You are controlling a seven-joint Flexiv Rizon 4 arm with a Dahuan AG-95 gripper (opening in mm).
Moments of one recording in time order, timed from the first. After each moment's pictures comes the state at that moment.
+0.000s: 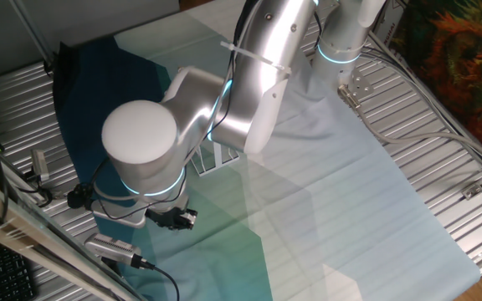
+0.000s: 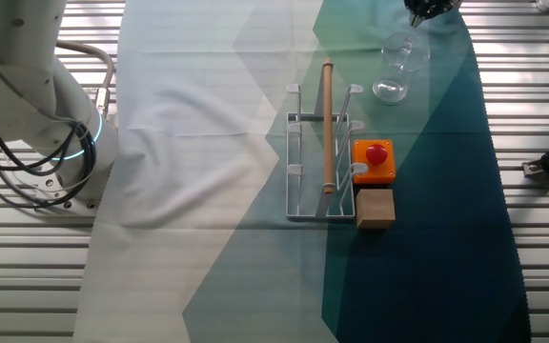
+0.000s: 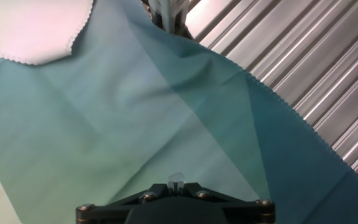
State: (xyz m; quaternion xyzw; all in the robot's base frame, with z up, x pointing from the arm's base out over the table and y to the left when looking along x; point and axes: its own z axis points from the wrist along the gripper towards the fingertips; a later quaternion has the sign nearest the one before) arm 0.636 0.256 0.127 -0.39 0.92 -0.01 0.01
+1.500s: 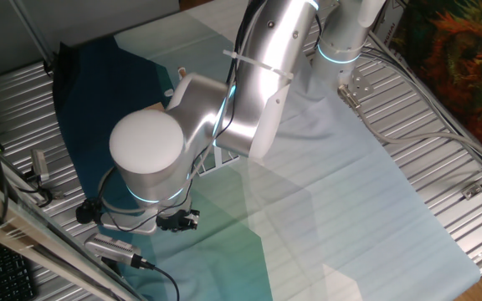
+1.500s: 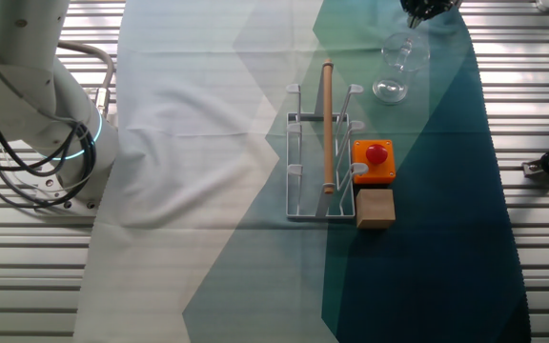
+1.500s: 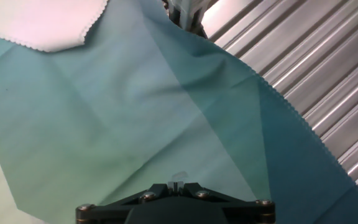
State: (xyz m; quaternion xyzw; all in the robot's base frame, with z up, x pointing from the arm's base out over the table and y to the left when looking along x) arm 0.636 0.261 0.118 -0.45 0.89 -0.02 0.01
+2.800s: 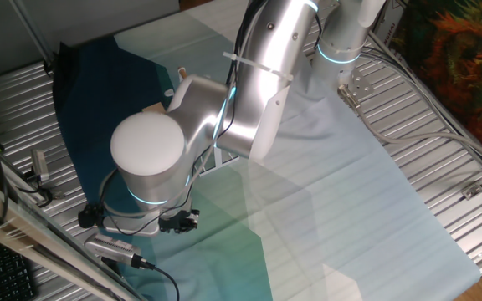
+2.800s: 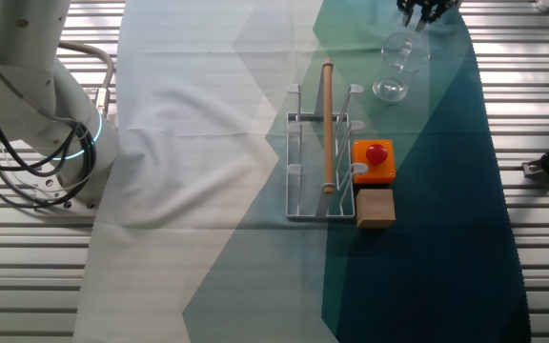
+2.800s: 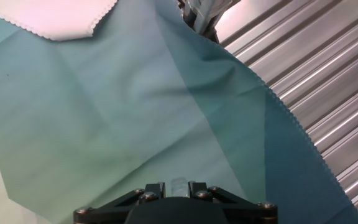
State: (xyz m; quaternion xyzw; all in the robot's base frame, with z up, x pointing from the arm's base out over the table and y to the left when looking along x) arm 0.636 0.261 0.115 -0.47 0.88 -0.03 0.01
